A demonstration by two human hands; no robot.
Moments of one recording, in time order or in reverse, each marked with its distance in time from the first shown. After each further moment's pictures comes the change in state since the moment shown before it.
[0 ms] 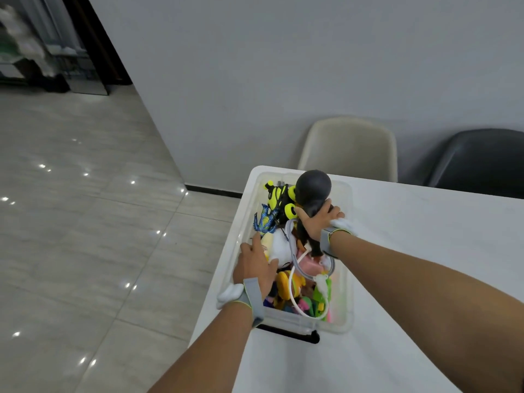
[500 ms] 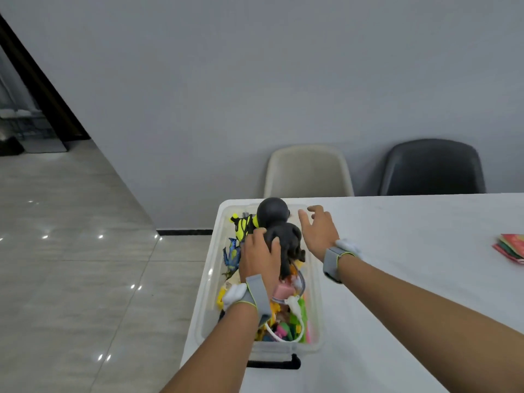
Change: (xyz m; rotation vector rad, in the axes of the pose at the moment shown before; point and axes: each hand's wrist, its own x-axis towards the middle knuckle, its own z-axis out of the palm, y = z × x) left_hand 0.018 0.111 -0.016 -0.188 0.225 0.269; right_hand -0.013 0.049 -0.077 0.497 0.197 -0.098
